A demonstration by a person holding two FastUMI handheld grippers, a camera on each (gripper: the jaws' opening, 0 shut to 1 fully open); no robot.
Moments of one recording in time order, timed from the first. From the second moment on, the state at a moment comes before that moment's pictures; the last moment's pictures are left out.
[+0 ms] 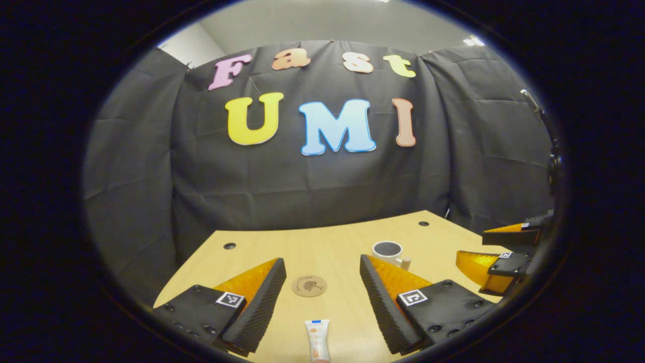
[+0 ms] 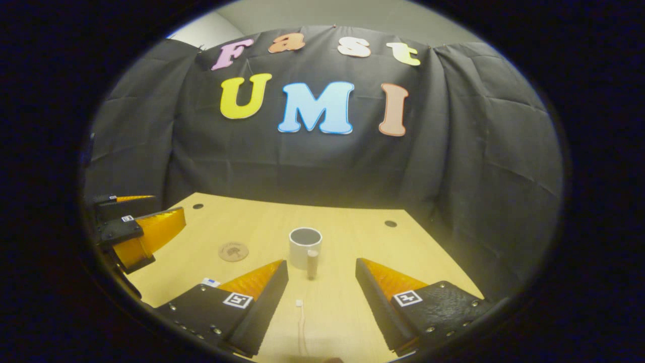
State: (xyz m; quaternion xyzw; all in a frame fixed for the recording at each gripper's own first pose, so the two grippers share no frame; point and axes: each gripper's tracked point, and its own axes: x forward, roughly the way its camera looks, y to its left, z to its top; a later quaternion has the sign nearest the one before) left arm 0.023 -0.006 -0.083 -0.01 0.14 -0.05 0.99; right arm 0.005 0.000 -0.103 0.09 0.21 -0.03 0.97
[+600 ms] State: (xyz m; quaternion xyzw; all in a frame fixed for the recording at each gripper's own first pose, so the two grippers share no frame) left arm 0.022 0.024 -0.192 -0.02 0.32 -0.03 0.95; right arm 0.006 0.039 -0.176 0.10 0.36 0.02 0.93
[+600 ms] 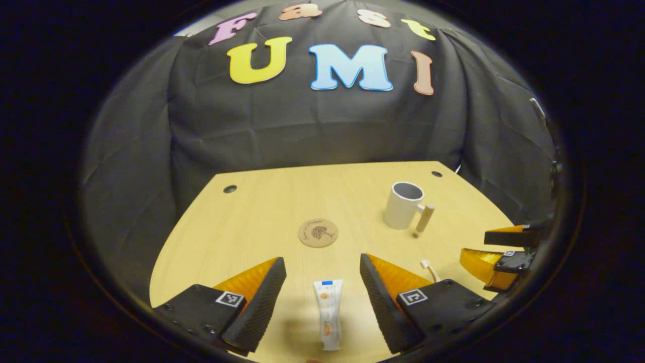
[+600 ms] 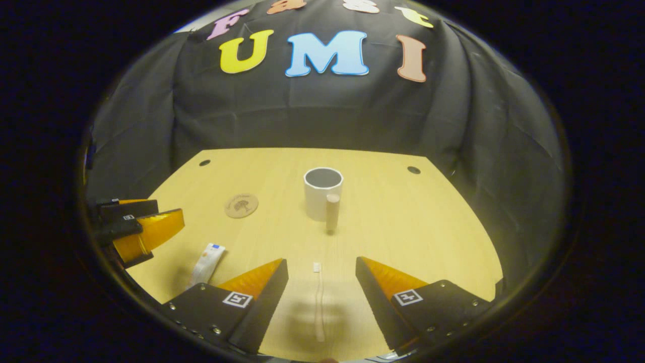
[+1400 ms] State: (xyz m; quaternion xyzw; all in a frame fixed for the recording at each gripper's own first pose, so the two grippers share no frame) left arm -0.024 0.018 -0.320 -0.05 0.58 -0.04 0.81; right arm -0.039 0.077 -0.272 0.11 0.57 0.07 0.81
